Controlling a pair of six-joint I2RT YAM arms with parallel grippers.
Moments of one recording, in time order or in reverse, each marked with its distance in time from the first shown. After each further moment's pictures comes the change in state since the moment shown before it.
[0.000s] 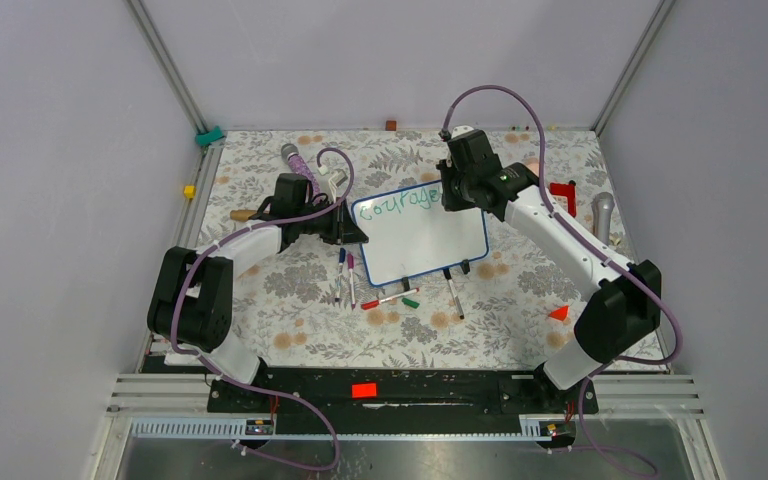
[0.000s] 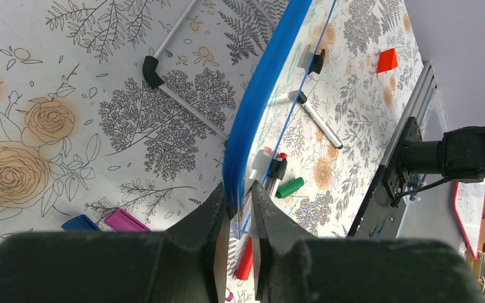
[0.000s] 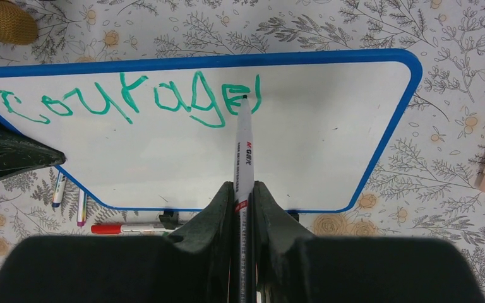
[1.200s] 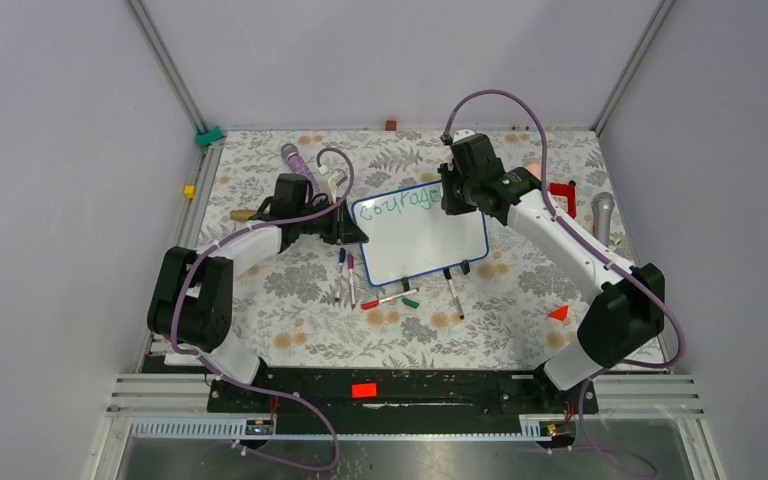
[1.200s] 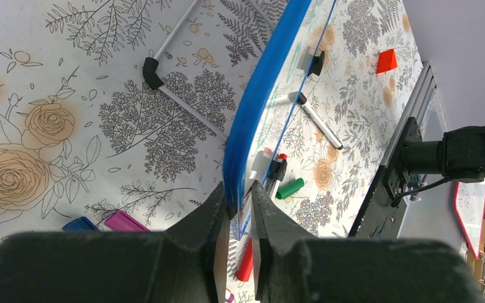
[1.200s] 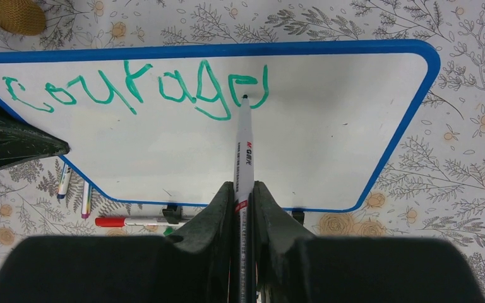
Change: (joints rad) left arm 0.000 0.000 -0.004 0.013 0.003 -0.001; right arm -0.007 -0.025 -0.047 0.027 -0.037 0.000
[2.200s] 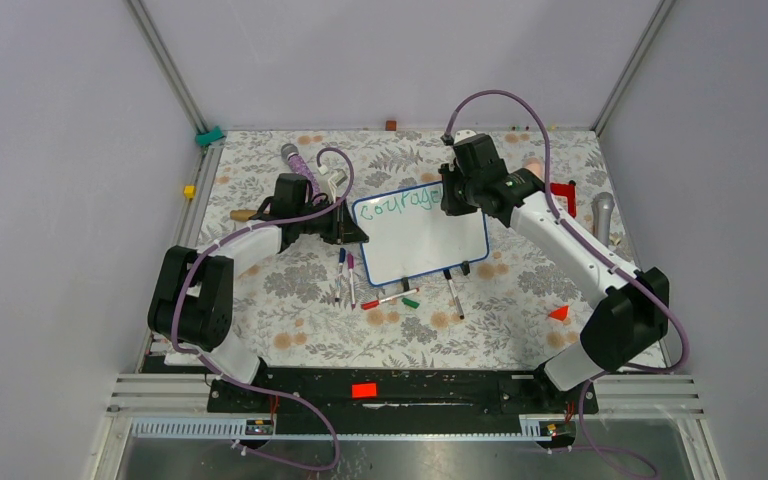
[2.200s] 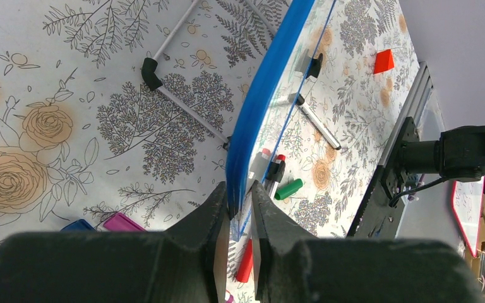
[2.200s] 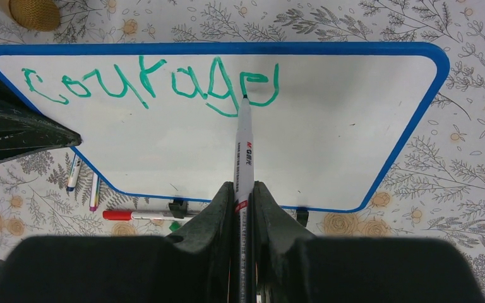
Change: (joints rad) left arm 0.002 0.005 0.000 0.008 0.009 -0.005; right arm 0.000 -0.023 -0.008 -0.002 -0.026 -0.001
